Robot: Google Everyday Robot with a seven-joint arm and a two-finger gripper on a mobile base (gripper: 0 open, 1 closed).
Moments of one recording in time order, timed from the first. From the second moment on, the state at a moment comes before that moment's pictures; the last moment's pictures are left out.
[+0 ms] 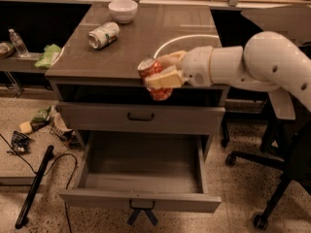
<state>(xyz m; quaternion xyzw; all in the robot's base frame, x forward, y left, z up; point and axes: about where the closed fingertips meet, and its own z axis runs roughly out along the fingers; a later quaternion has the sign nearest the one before) 0.604 -0.018 0.895 -0.49 0.64 0.27 0.52</state>
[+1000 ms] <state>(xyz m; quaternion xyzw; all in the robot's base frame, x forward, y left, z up) 0.707 -0.014 0.967 -0.51 0.63 0.23 0.54</state>
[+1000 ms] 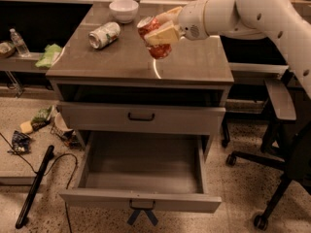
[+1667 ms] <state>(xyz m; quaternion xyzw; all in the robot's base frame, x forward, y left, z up) 0.765 -0.001 0.937 -0.51 0.64 0.18 0.54</state>
